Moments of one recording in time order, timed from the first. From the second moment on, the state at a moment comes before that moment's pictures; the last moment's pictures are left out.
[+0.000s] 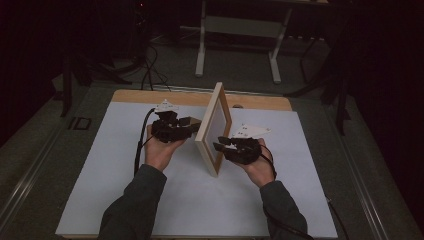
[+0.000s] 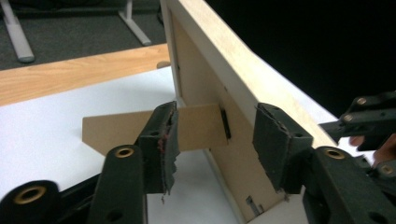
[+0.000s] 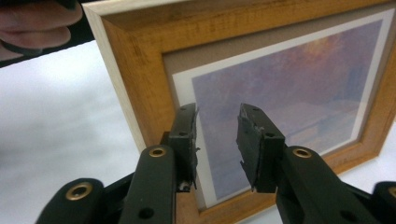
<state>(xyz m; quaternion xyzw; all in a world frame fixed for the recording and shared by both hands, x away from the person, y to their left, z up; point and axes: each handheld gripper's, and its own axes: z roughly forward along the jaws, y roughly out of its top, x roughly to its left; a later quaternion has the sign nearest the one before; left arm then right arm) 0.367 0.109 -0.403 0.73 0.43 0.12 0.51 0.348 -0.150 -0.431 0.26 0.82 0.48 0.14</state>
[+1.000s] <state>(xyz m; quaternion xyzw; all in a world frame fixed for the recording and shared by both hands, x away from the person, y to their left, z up) 0.346 0.089 -0.386 0.75 0.41 0.12 0.51 0.349 -0.165 -0.440 0.28 0.82 0.47 0.15</state>
